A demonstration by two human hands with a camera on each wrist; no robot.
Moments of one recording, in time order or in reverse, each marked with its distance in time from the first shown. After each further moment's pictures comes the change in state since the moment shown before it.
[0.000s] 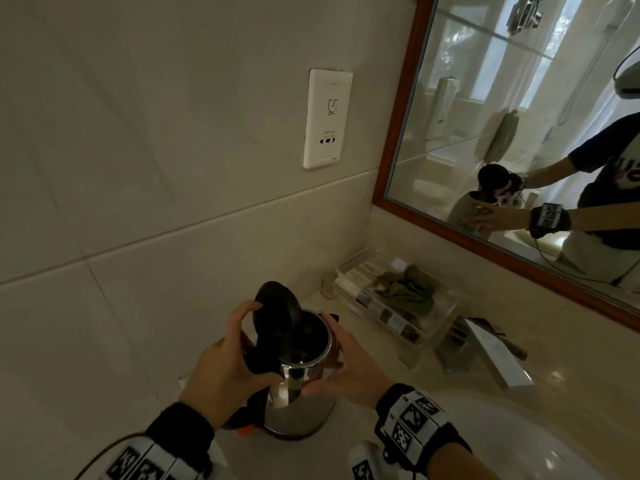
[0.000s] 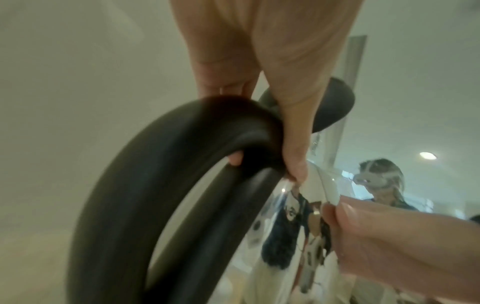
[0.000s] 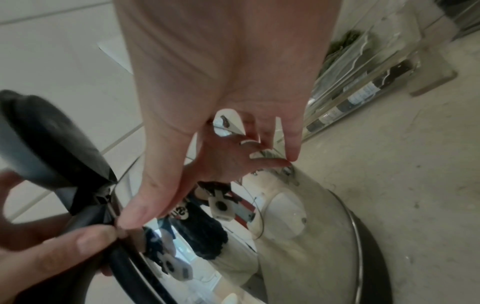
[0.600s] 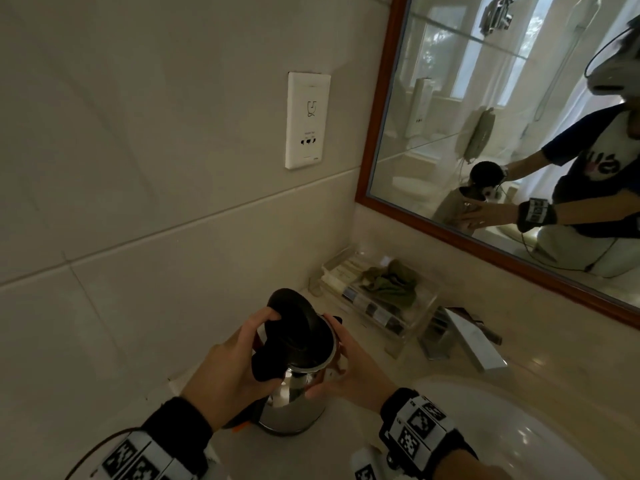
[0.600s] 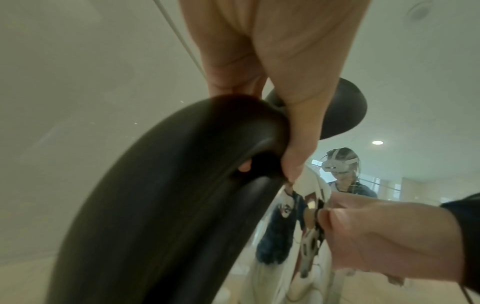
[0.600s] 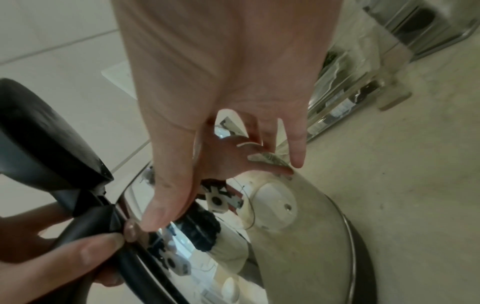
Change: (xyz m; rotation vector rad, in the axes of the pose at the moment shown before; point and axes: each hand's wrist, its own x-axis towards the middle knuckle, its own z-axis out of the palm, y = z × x) left_hand -0.005 0.017 0.001 0.077 -0.142 0.162; right_hand -0.024 0.002 -0.004 -0.006 0.087 -0.007
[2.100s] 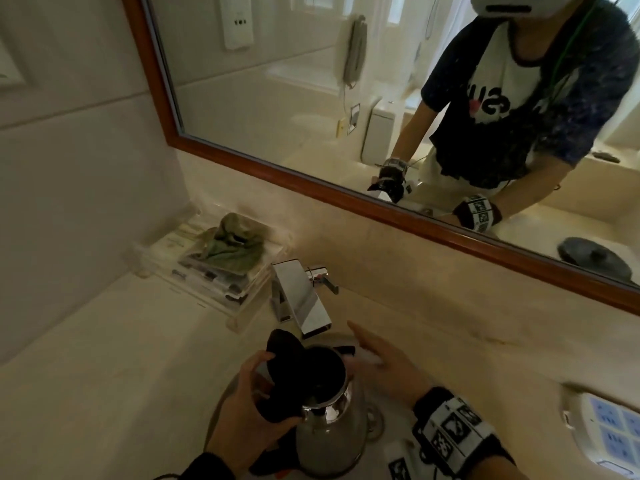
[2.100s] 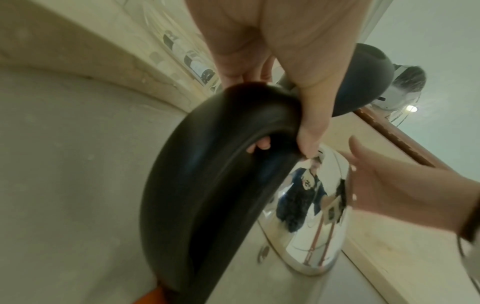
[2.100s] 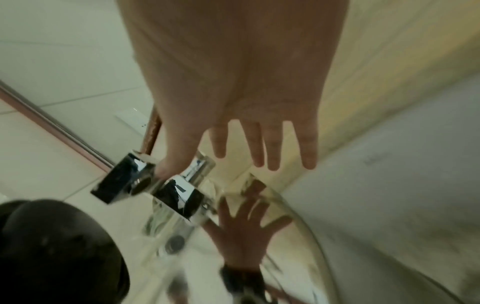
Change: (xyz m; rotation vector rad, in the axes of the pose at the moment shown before) left_hand 0.053 0.129 0.283 -0.485 -0.221 -0.192; right_hand -0.149 0.178 -0.217 0.022 0.269 0.388
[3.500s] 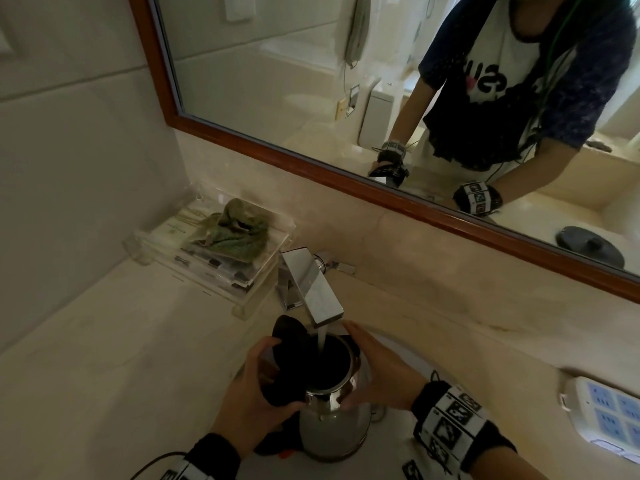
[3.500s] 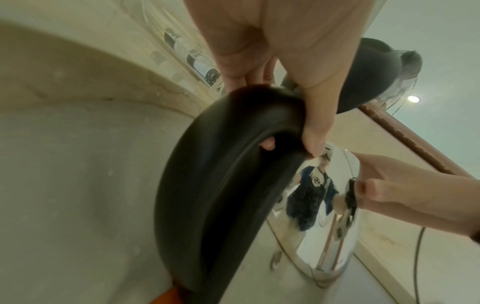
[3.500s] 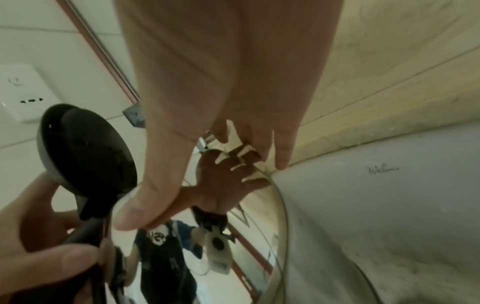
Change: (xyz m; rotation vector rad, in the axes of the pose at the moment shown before) left_hand 0.005 -0.008 -0.015 0.038 -0.064 0.017; right_hand -0.005 -0.009 0.018 -0.410 -0.202 0.011
